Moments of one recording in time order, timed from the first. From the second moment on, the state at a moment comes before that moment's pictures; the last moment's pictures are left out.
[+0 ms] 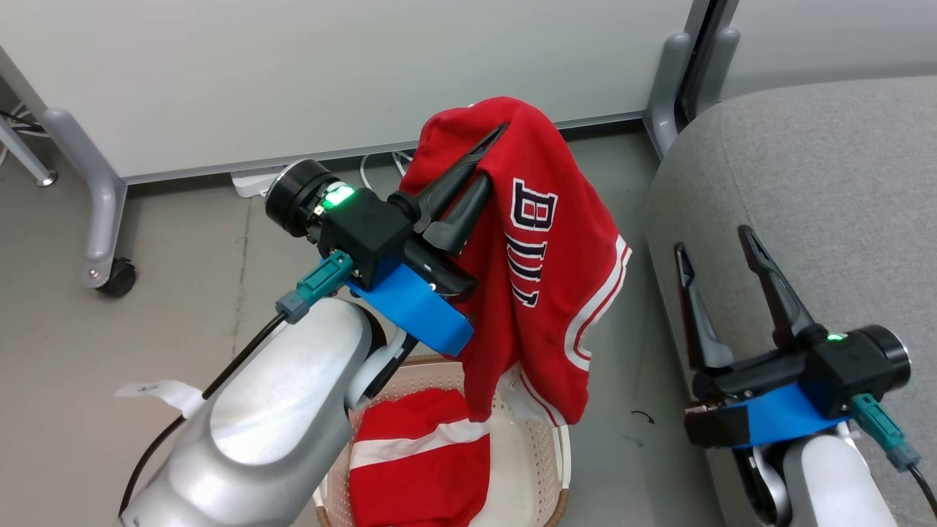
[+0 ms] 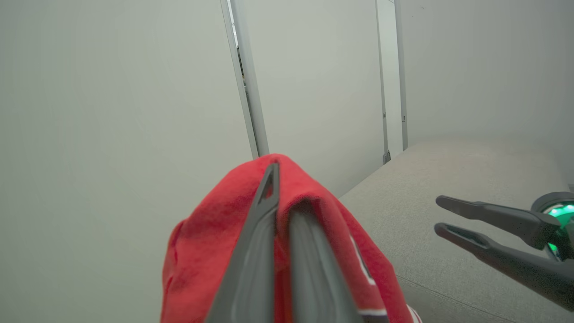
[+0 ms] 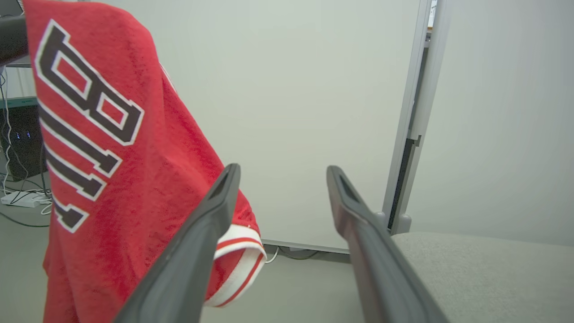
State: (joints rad) left arm -0.71 0.21 -0.71 0.28 -0.43 -0.13 -0.23; right arm -0.20 -0.05 0.05 0.08 0.03 0.13 -0.26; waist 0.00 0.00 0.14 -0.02
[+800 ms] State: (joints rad) left arm -0.73 0.18 -0.77 0.28 -0.42 -0.13 -0.24; right arm -0.55 -0.25 0.46 0.25 0.09 0.13 -0.26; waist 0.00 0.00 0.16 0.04
